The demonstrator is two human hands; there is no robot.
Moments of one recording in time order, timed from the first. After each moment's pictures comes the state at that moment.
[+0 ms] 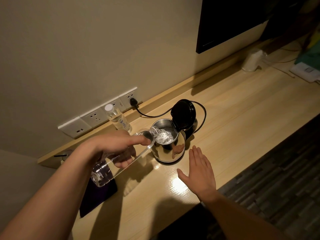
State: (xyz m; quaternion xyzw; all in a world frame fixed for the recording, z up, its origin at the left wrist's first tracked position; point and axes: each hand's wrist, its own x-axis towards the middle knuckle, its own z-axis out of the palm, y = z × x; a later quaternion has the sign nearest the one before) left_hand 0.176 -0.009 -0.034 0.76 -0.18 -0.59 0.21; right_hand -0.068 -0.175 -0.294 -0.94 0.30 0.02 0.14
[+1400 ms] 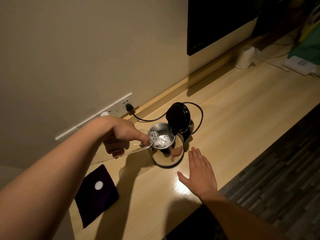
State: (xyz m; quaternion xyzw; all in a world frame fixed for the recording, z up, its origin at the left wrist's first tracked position) left_hand 0.193 -0.083 -0.001 0.82 -0.18 -0.54 -0.11; right_hand -0.067 -0.176 -0.299 -0.94 0.31 0.02 0.15
